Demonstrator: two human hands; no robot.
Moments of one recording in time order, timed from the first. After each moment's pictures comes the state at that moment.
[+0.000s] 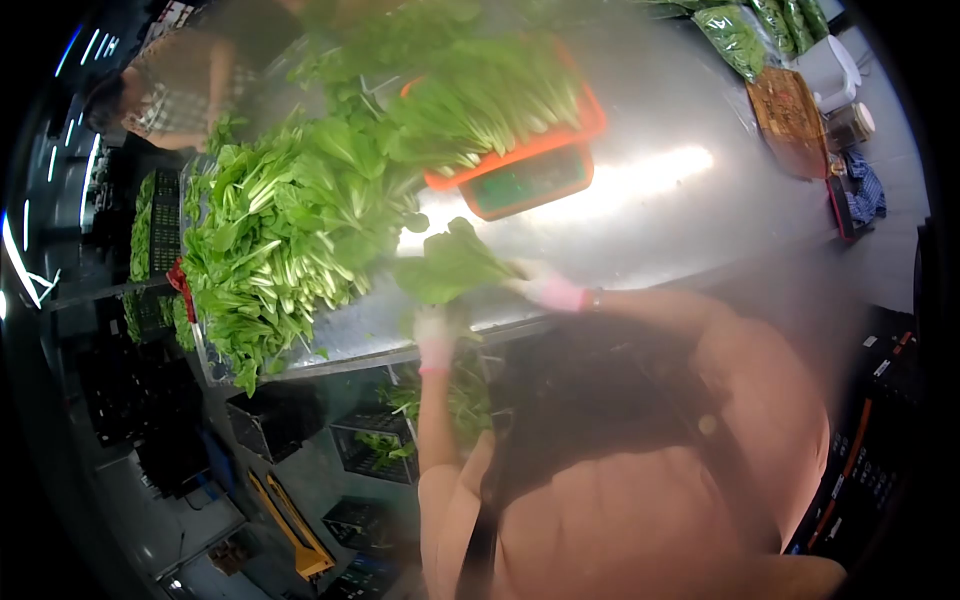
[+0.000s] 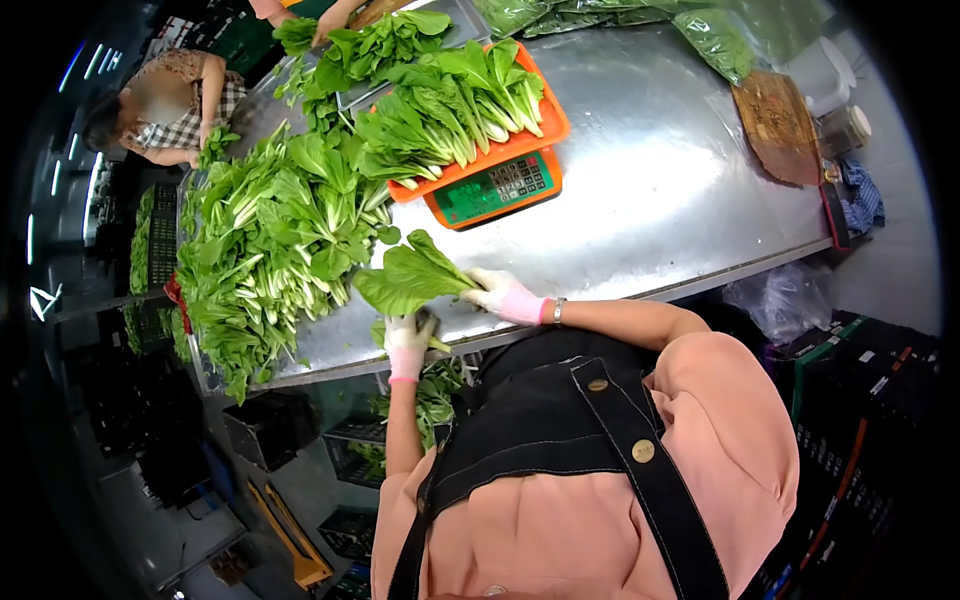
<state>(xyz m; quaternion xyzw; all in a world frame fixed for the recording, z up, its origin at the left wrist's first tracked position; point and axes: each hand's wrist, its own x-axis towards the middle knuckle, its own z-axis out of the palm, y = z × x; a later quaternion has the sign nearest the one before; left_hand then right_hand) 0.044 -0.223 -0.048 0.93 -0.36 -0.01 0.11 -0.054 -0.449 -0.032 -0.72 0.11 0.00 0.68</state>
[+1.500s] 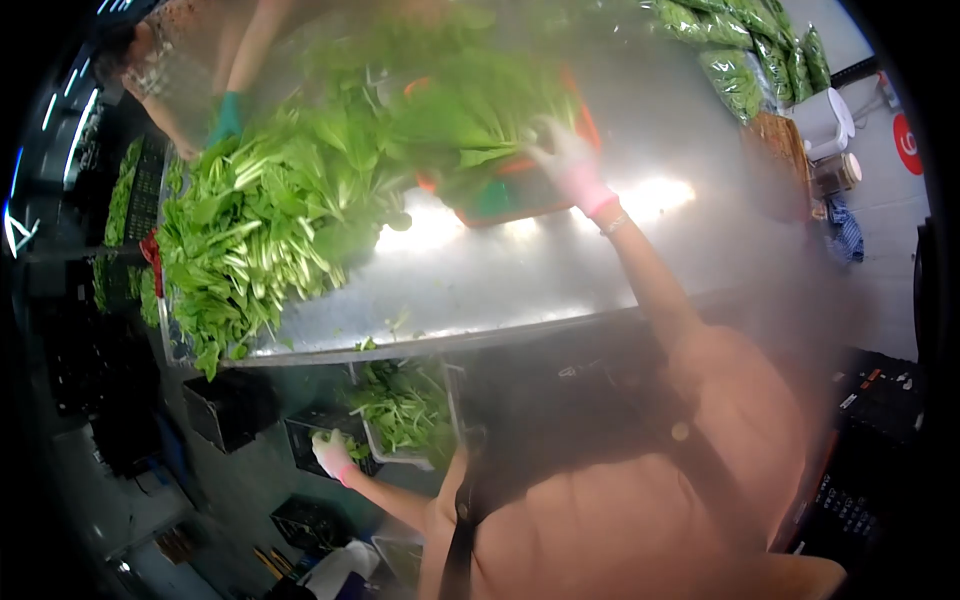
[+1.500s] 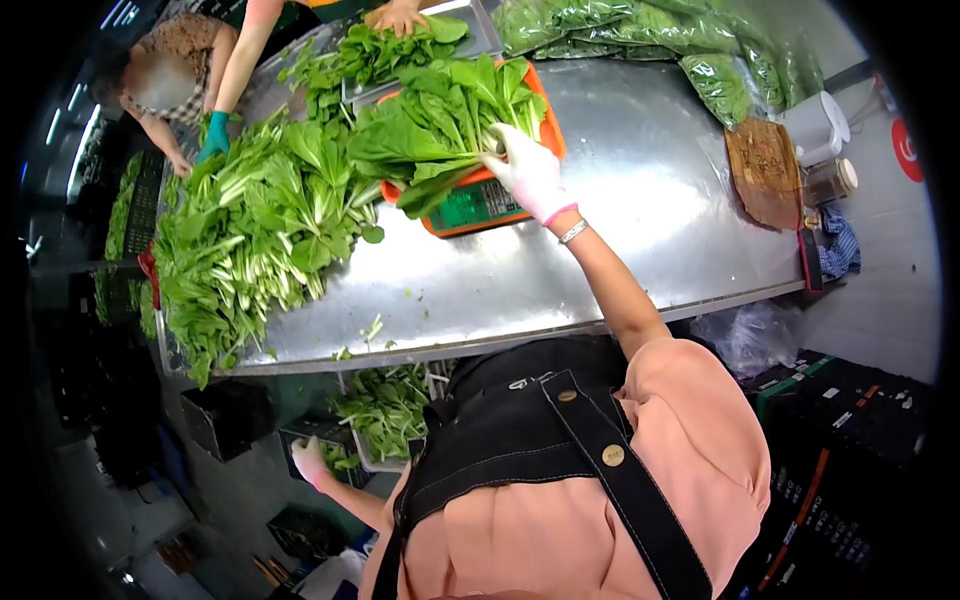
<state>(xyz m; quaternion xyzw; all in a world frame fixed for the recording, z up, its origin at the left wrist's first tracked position) -0.036 0.030 -0.002 0.96 0.25 -0.04 0.11 0.021 -0.596 0.050 -0.89 0.22 -0.19 0.36</state>
